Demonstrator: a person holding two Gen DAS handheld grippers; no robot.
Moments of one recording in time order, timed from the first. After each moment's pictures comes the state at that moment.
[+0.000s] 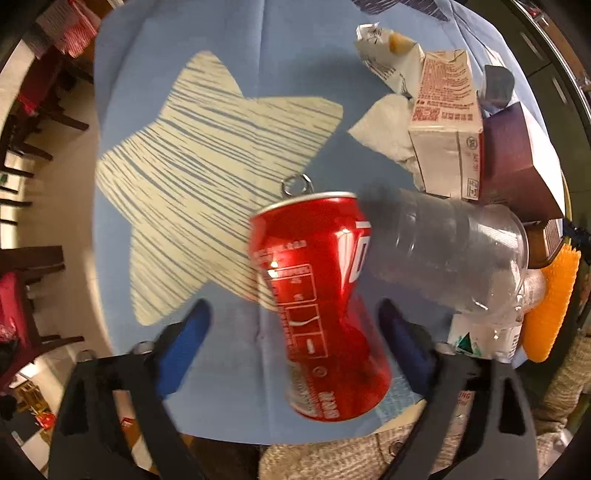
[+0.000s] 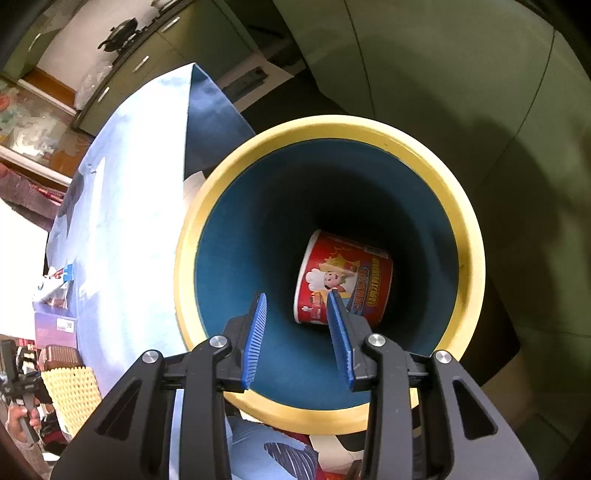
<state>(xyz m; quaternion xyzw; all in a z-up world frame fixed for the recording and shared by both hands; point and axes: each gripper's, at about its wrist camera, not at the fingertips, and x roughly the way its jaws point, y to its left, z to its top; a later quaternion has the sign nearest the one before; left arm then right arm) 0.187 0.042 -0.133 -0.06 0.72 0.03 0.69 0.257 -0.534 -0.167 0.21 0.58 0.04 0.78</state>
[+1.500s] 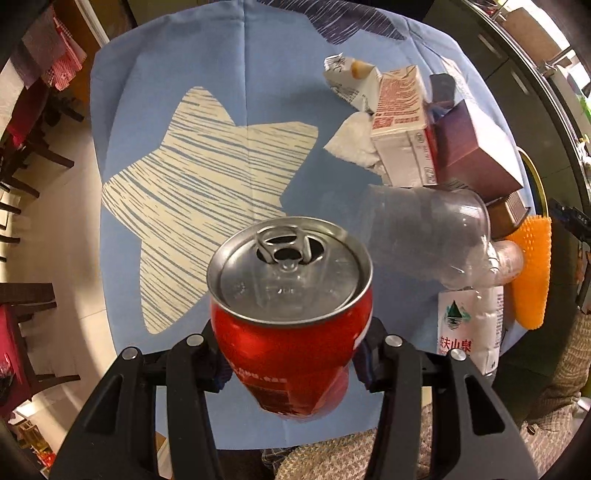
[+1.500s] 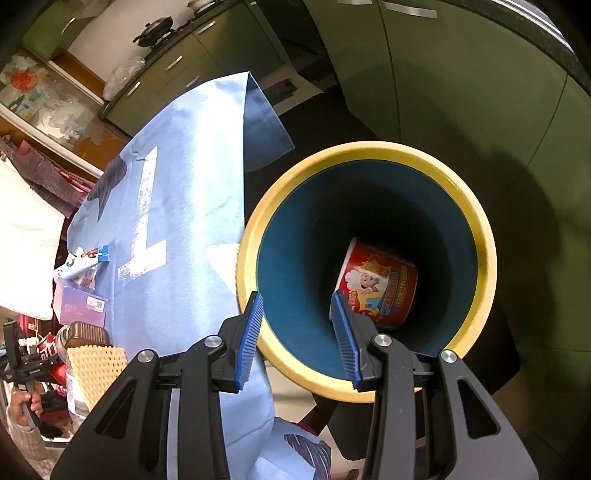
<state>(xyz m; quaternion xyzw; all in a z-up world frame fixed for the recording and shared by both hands) 0.161 0.032 -0.084 -0.03 0.67 -0.03 0.74 0.237 -0.504 -0.127 0.19 0.55 0.08 0.81</state>
